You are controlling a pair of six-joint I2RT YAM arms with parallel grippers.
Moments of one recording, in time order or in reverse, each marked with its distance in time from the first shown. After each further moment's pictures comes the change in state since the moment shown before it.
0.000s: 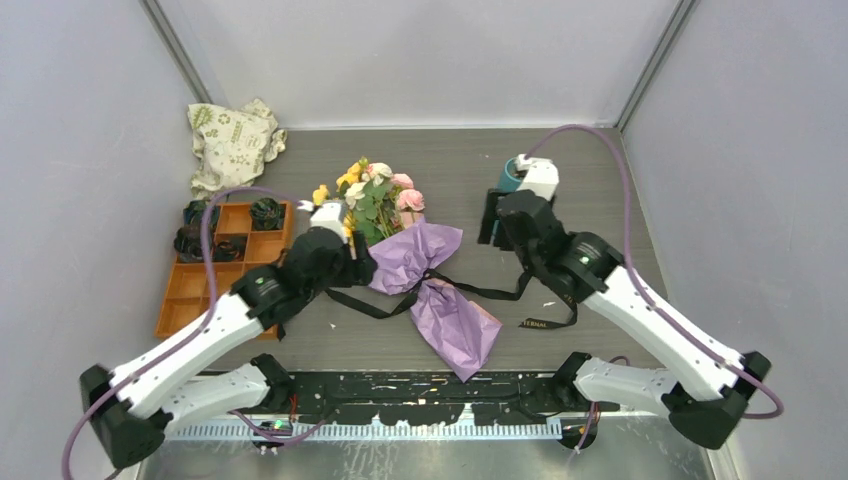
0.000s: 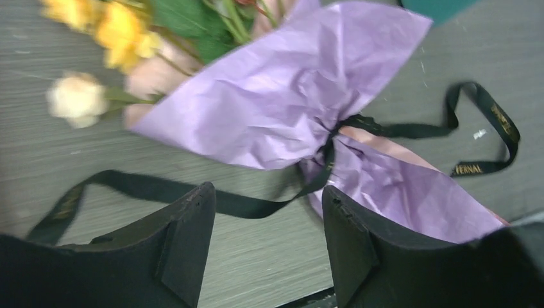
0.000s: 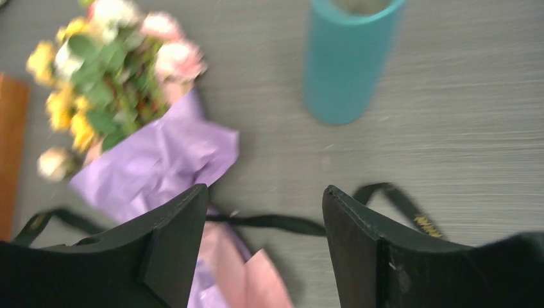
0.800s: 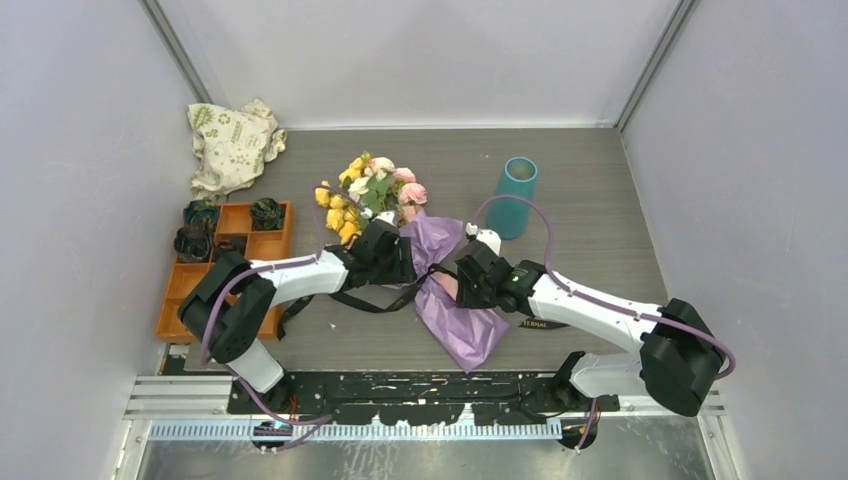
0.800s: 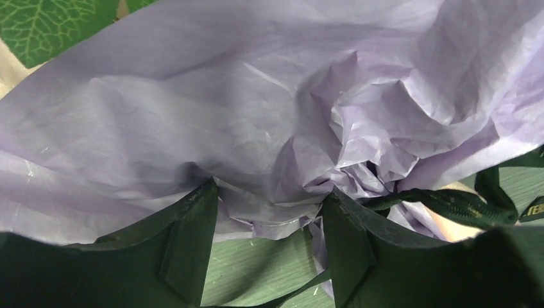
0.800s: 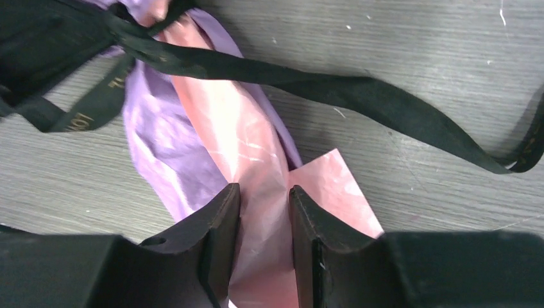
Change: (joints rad) left arm 0.064 0.729 -0.029 0.522 0.266 -0.058; right arm 0.061 0.220 -0.461 0.296 -0.472 0.185
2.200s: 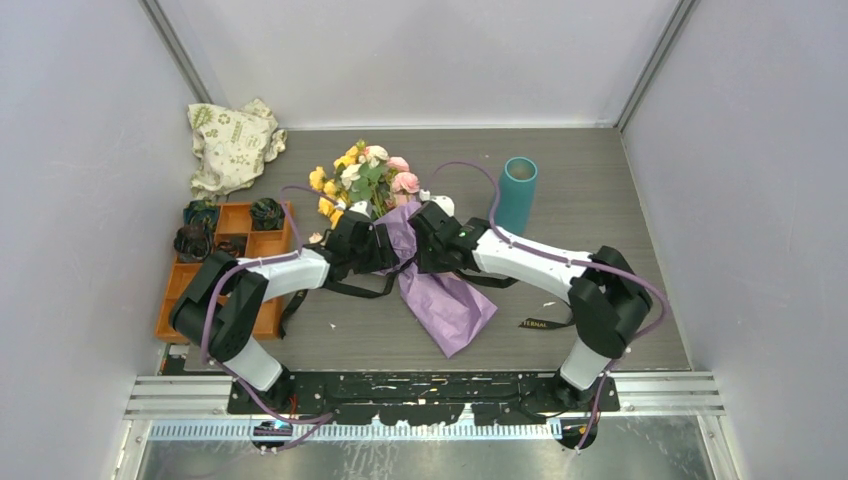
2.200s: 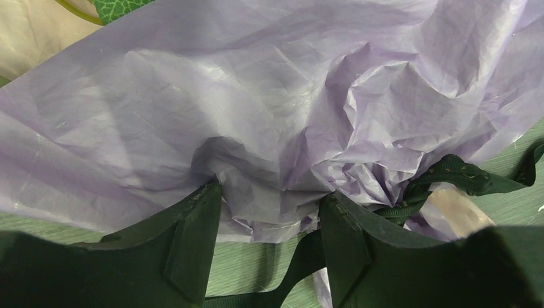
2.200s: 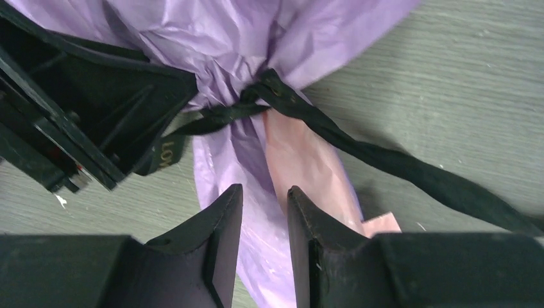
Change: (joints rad) left arm 0.182 -0.016 -0.080 0.152 0.070 0.021; right arm 0.001 0.383 0.411 -0.033 0.002 -0.063
